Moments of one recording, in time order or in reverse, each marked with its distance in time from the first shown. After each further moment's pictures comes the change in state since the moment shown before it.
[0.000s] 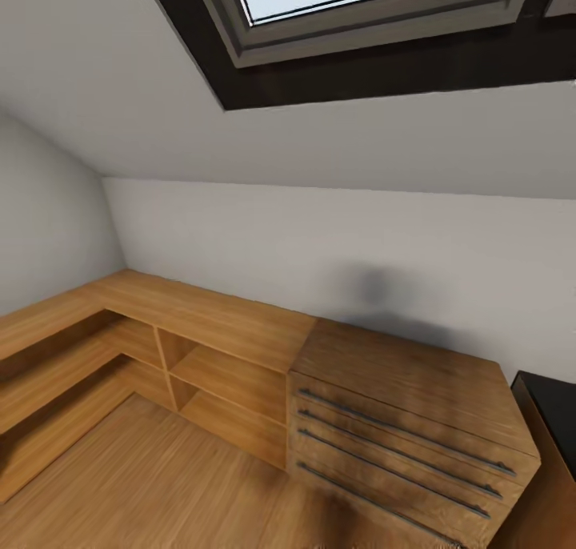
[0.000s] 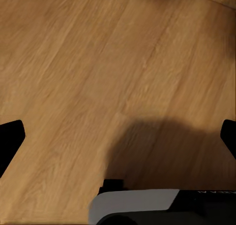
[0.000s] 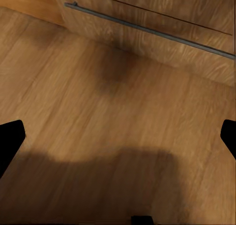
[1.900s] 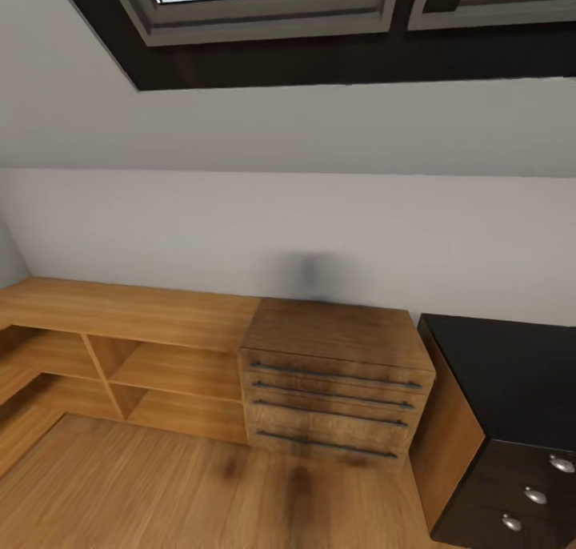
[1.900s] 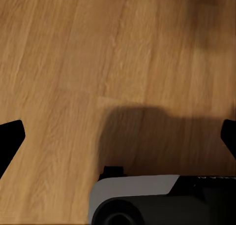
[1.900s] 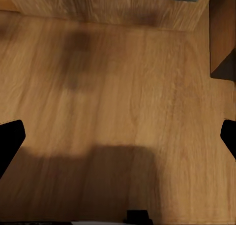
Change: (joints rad) left arm 0.000 0.000 -0.001 0.001 -0.001 -0.004 -0.001; right arm 0.000 -0.009 0.000 -0.015 0.005 -0.015 0.000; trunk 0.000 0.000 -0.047
